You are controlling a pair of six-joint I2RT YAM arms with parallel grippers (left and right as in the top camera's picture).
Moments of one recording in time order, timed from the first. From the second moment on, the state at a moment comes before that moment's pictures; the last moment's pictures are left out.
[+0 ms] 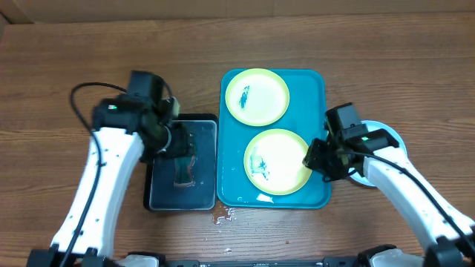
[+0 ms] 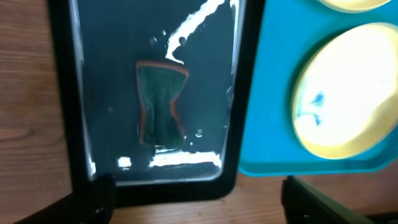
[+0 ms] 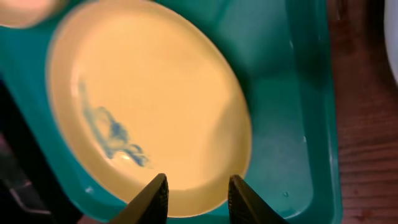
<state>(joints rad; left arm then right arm) -0.13 1.46 1.29 -1.24 0.17 -0.24 0.29 1.43 0.89 -0.80 -0.27 0.65</state>
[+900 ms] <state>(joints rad) -0.22 1.83 1.13 -1.06 -0.03 -0.44 0.21 1.29 0.93 -0.90 -0.06 0.63</state>
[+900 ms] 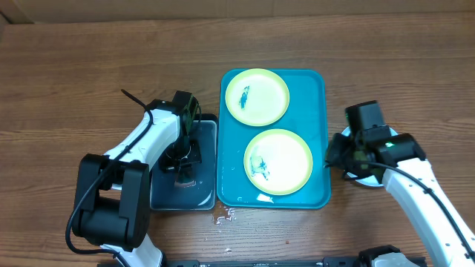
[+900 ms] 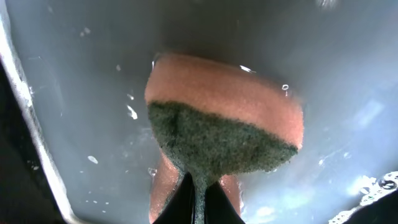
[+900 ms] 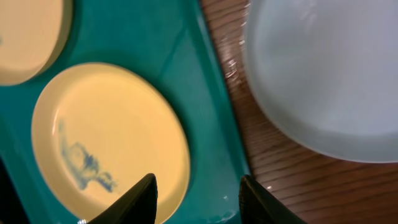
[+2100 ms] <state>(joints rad) -0.22 1.54 1.36 -1.26 0.02 -0.34 0.22 1.68 0.89 -0.63 -0.31 0.37</state>
